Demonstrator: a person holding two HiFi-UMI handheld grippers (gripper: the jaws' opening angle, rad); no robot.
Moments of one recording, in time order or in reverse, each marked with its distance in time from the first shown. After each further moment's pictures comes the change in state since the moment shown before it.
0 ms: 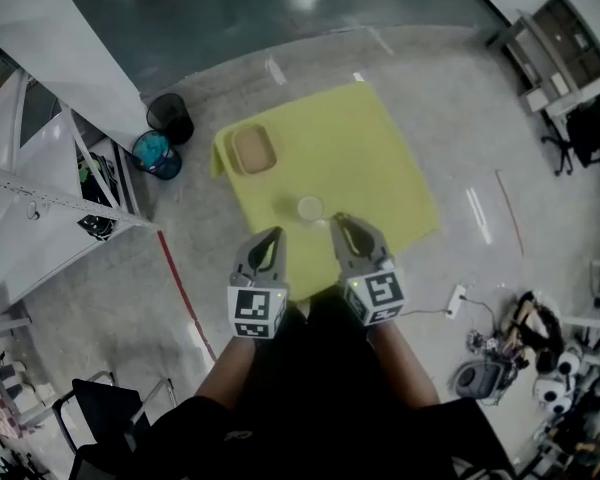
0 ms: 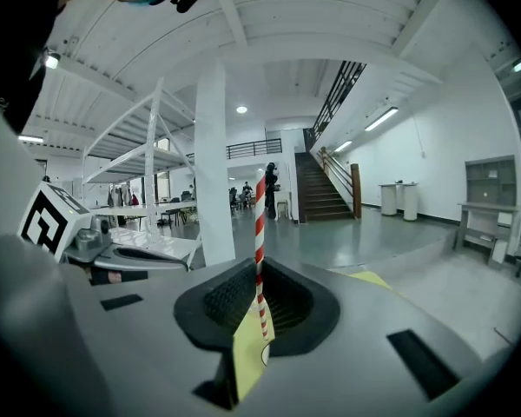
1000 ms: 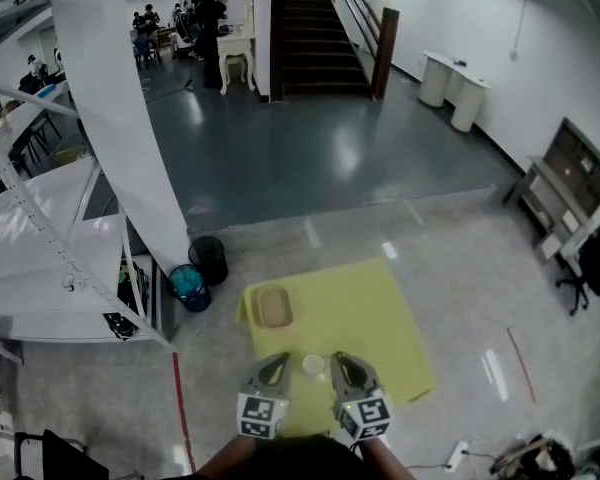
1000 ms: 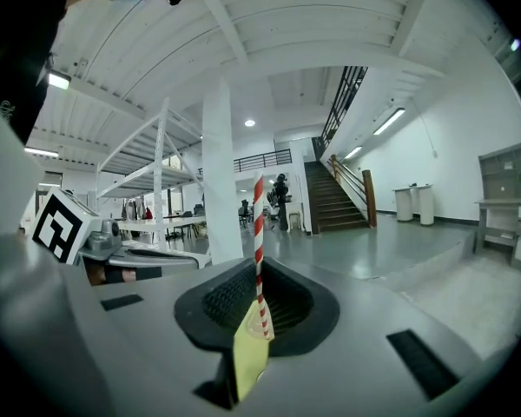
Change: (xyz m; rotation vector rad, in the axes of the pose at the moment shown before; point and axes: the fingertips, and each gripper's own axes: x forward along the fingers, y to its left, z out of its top) left arm 0.018 -0.014 0.050 0.013 -0.069 0.098; right arm -0.009 -0.027 0.037 0.015 -0.067 0.101
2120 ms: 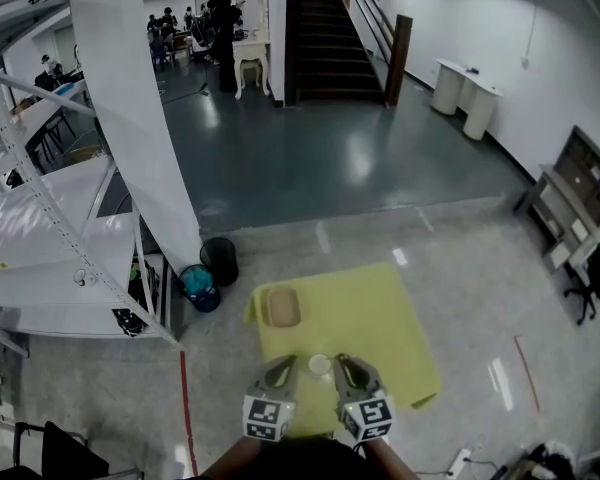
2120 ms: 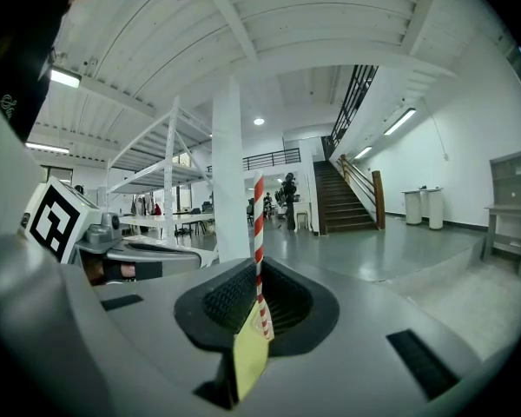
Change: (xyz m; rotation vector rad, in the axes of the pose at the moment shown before) left arm -0.015 -0.006 -0.001 0.004 -0.016 0.029; right arm -0.003 0.015 -0.004 -0.037 0.014 0.053
